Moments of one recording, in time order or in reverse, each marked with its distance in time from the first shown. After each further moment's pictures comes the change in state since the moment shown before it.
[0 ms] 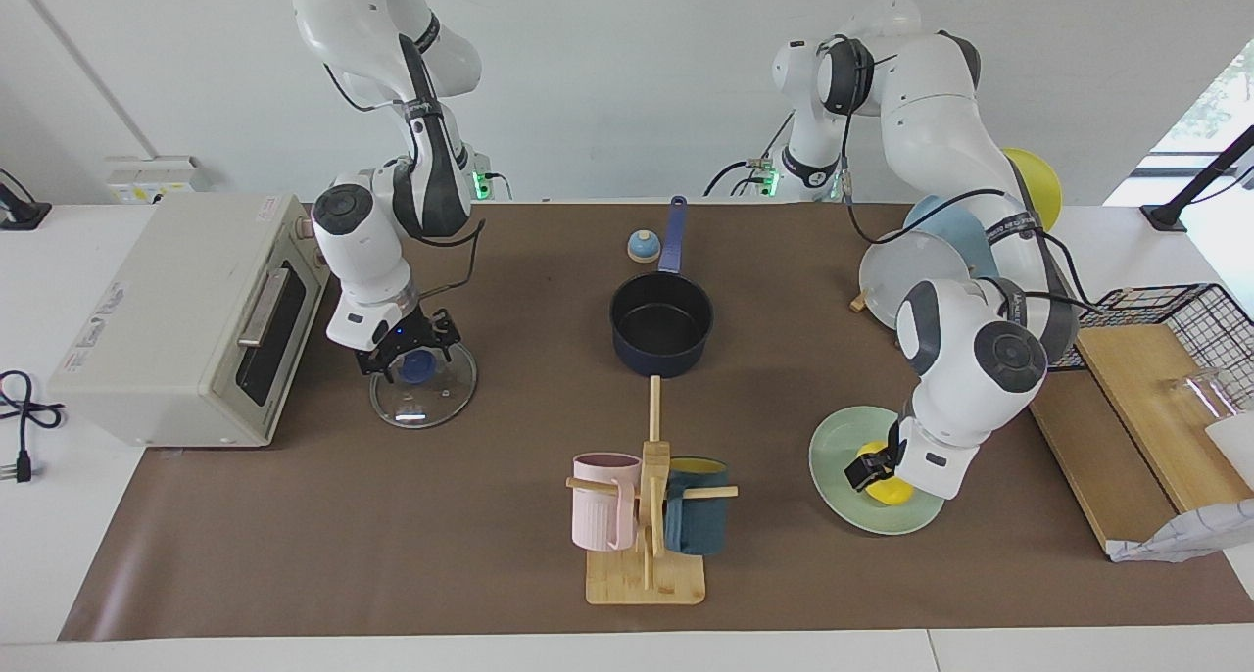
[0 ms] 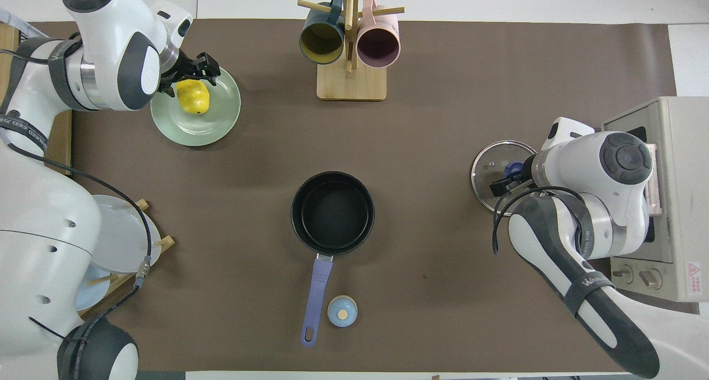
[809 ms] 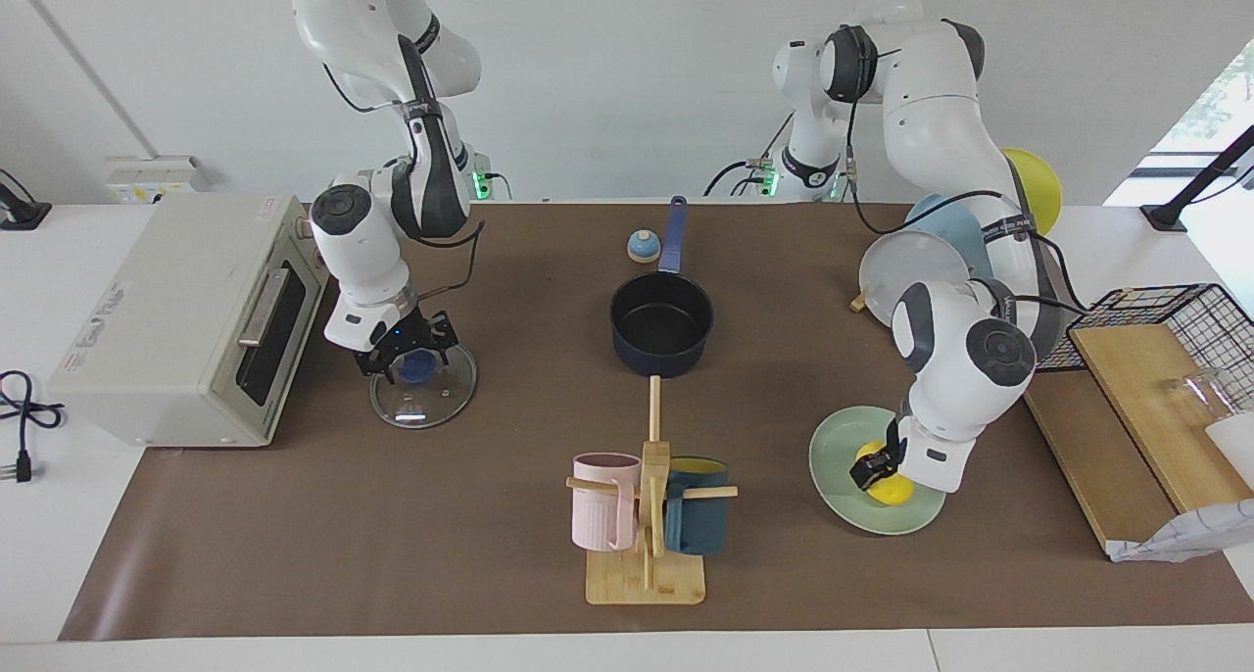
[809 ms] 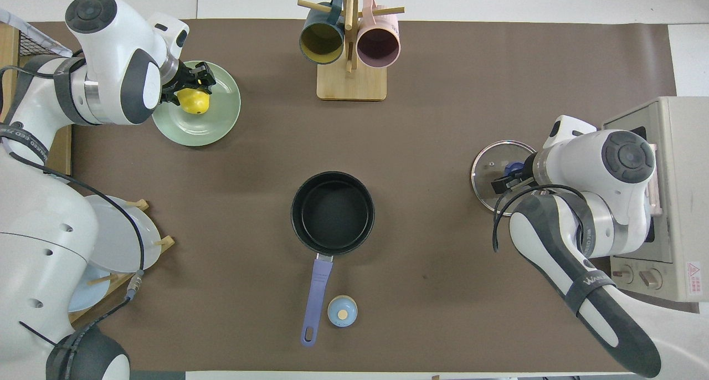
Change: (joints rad) left arm 0.000 -0.054 0.002 -0.134 0.000 0.105 -0.062; right arm -0.002 0.001 0.000 0.010 0.001 0.000 0.015
